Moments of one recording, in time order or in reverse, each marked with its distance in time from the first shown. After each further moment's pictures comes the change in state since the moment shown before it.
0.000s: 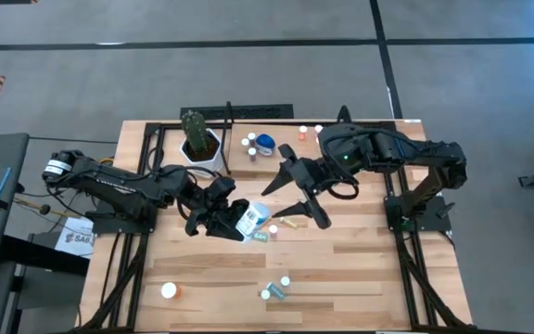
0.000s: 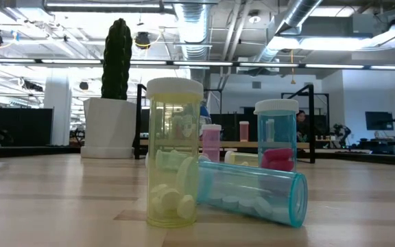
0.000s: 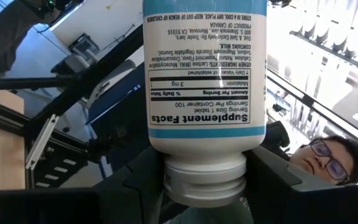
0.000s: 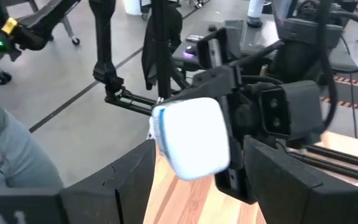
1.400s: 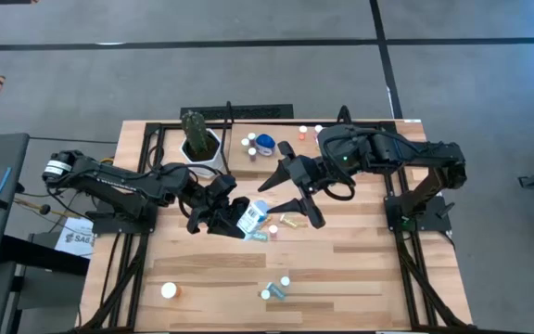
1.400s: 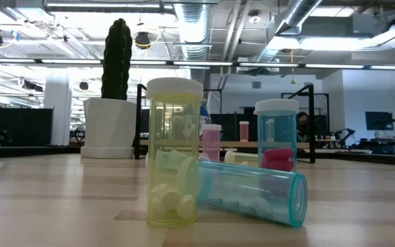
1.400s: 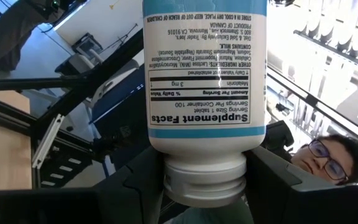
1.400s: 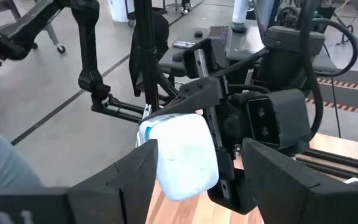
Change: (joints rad) left arm 0.021 0.000 0.000 -0.011 0.016 0.003; right arm -0.001 0.000 -0.018 0.047 0.057 0.019
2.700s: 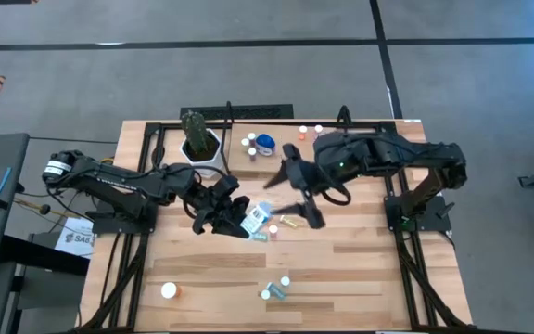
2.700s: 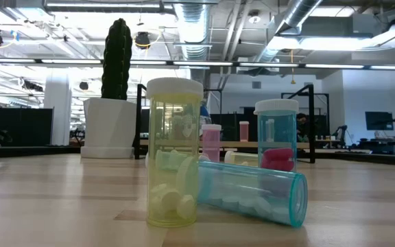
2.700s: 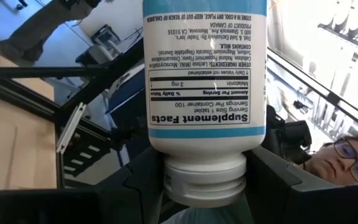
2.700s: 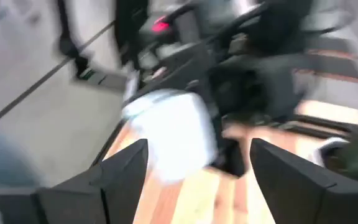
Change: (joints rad) left arm 0.013 0.000 0.000 -0.090 -0.001 0.024; right arm 0.018 -0.001 0.010 -0.148 0.074 -0.017
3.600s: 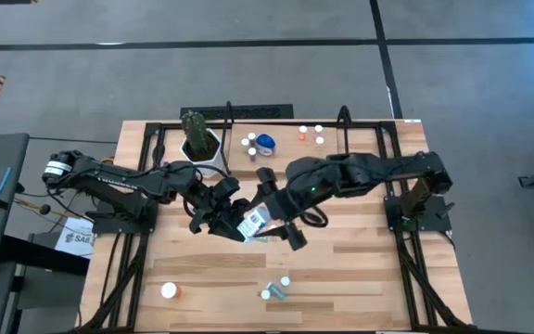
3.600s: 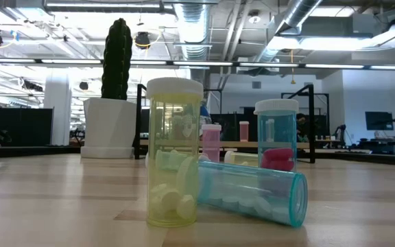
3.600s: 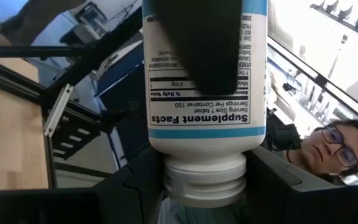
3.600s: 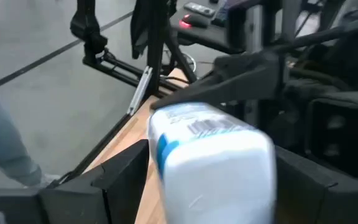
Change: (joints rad) left arm 0.021 0.000 0.000 -0.009 0.118 -0.008; right arm 0.043 0.133 0.003 0.143 -0.011 -0.150
